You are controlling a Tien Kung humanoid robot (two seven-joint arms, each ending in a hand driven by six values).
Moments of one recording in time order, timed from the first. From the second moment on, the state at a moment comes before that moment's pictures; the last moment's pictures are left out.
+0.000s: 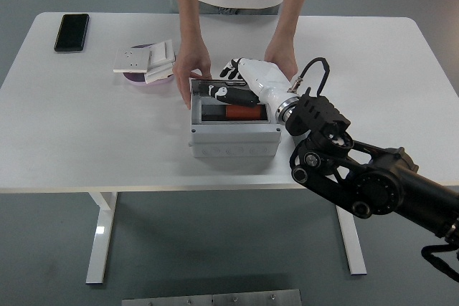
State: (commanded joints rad) left arm -0.09 0.48 -0.65 -0.43 0.36 0.13 0.24; right arm 0.76 -0.21 0.56 1.28 -1.78 -0.23 -0.42
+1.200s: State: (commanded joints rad) left arm -0.08 0.49 -0.65 -0.43 0.35 0.13 0.23; right arm 0.75 -0.21 0.52 1.29 -1.76 -0.23 -0.42
